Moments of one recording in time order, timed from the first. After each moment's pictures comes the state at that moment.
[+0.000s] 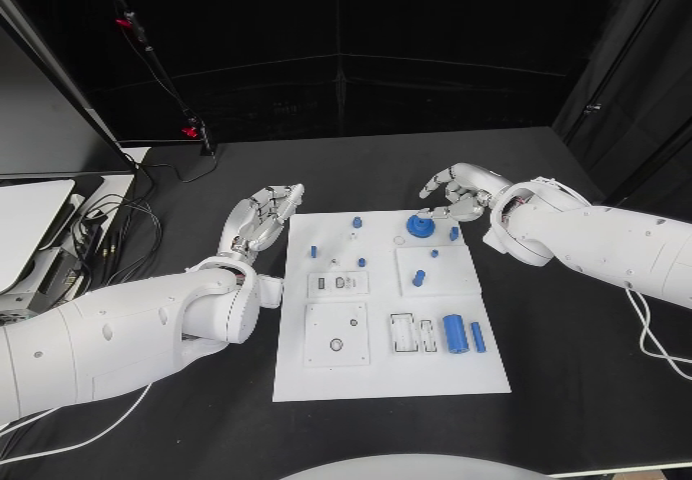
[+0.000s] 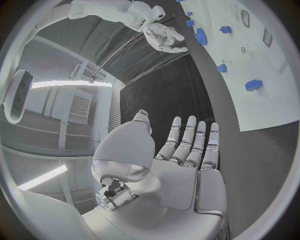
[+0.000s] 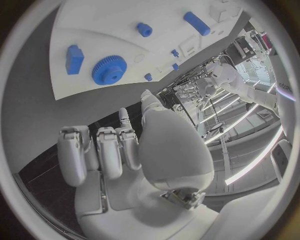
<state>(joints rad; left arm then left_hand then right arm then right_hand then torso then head) 1.21 -0.69 -0.24 1.44 -0.04 -0.67 0.68 1.12 0.14 -0.17 0.29 0.25 0.42 0.15 0.61 0.07 0.44 0.25 0.62 0.06 0.17 0.24 0.83 0.06 0.13 0.28 0.29 0.30 0.10 1.27 -0.78 -0.09 1.18 -1.20 -0.34 0.09 1.37 -0.09 0.02 0.28 0.18 0.75 0.16 0.33 0.14 1.47 0.08 1.57 1.31 1.47 0.03 1.57 1.31 0.01 1.46 0.14 1.57 1.31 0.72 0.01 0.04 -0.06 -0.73</state>
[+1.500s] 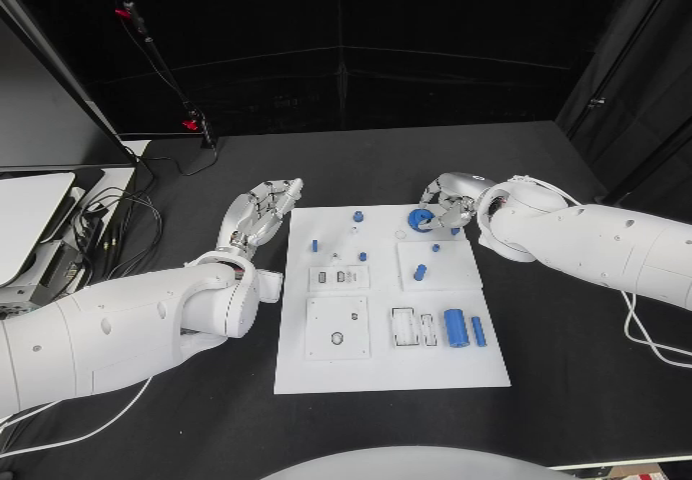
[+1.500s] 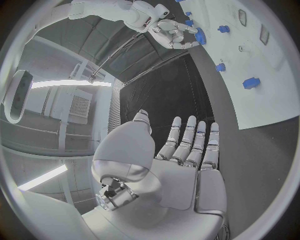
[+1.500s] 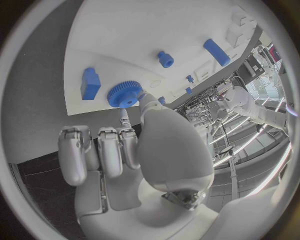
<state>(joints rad) 1.21 -0.70 -0.24 1.44 -0.04 -0.67 0.68 1.12 0.14 -0.17 0.29 0.25 0.42 0.15 0.61 0.07 0.44 0.25 0.62 0.06 0.17 0.24 0.83 0.06 0.13 0.28 0.29 0.30 0.10 1.25 -0.71 -0.09 1.14 -1.38 -0.24 -0.08 1.40 -0.12 0.08 0.27 0.20 0.73 0.15 0.35 0.14 1.47 0.09 1.57 1.31 1.47 0.03 1.57 1.31 0.01 1.46 0.14 1.57 1.31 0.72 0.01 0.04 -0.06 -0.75</state>
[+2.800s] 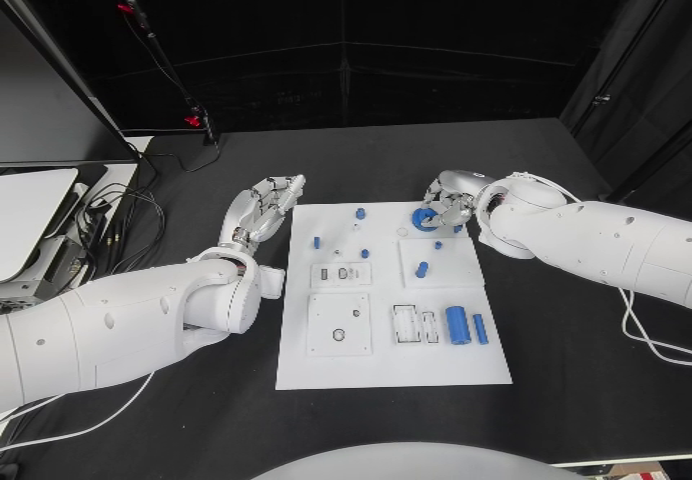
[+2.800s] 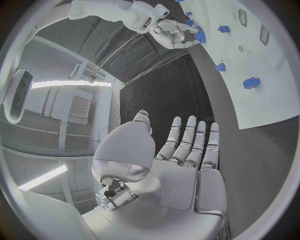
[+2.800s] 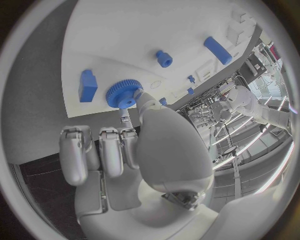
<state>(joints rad) 1.21 -0.70 -0.24 1.44 -0.04 -0.67 0.68 1.12 0.14 -0.17 0.29 0.25 0.42 0.15 0.61 0.07 0.44 0.25 0.62 0.06 0.17 0.24 0.83 0.06 0.13 0.28 0.29 0.30 0.10 1.25 -0.70 -0.08 1.14 -1.38 -0.22 -0.13 1.47 -0.06 0.18 0.20 0.20 0.90 0.14 0.33 0.12 1.46 0.07 1.57 1.31 1.47 0.01 1.57 1.31 0.01 1.47 0.12 1.57 1.31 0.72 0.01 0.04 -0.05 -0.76</state>
